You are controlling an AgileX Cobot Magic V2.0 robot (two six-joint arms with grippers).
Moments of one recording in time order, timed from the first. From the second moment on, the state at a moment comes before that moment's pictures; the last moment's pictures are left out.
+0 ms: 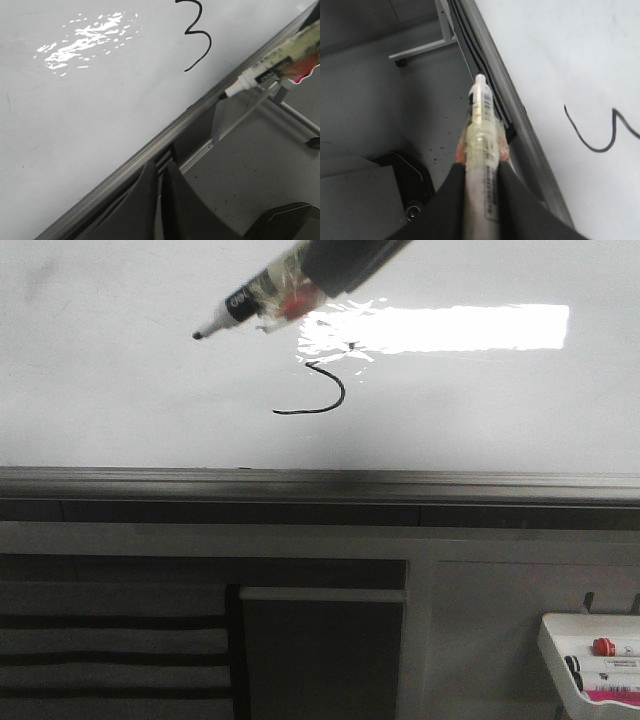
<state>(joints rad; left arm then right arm) -0.42 0.98 -0.96 -0.30 0.80 0.50 0.60 1.38 -1.25 0.43 0.87 -0.76</state>
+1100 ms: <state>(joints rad) -0.42 0.98 -0.96 -0.28 0.76 0.50 0.65 1.36 -1.25 0.43 0.75 -0.99</state>
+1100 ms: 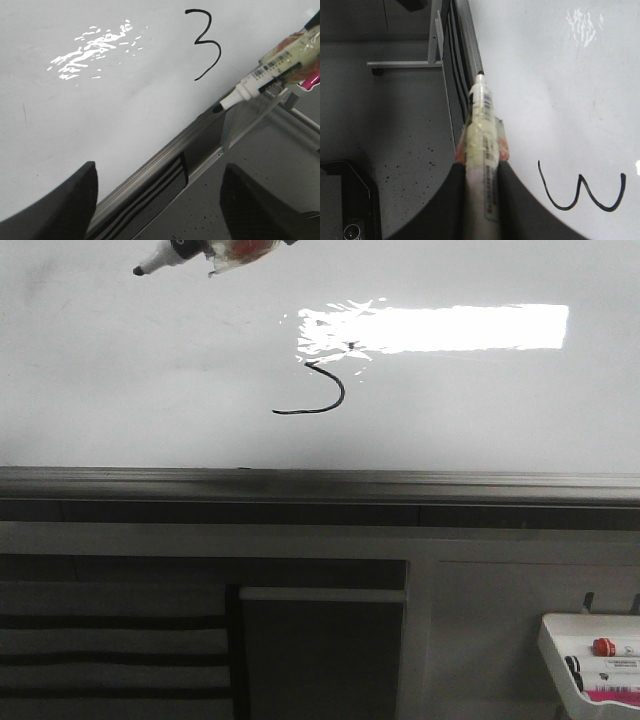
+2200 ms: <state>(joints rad) -0.63 1.12 -0.97 -0.27 0.64 0.95 0.73 1.40 -1.25 0.43 0.65 -1.19</state>
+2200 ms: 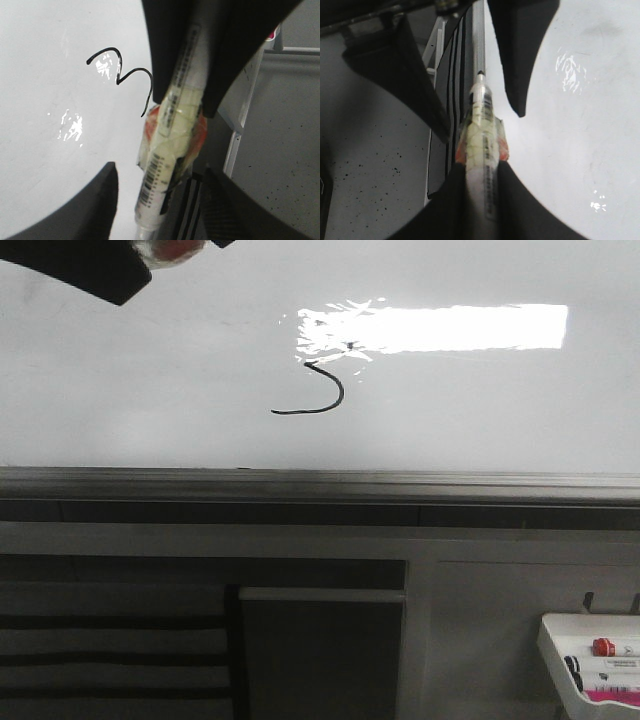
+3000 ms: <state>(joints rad) -0.63 1.12 -0.97 -0.26 0.65 0.97 0.73 1.40 -1.25 0.44 0.66 -1.22</state>
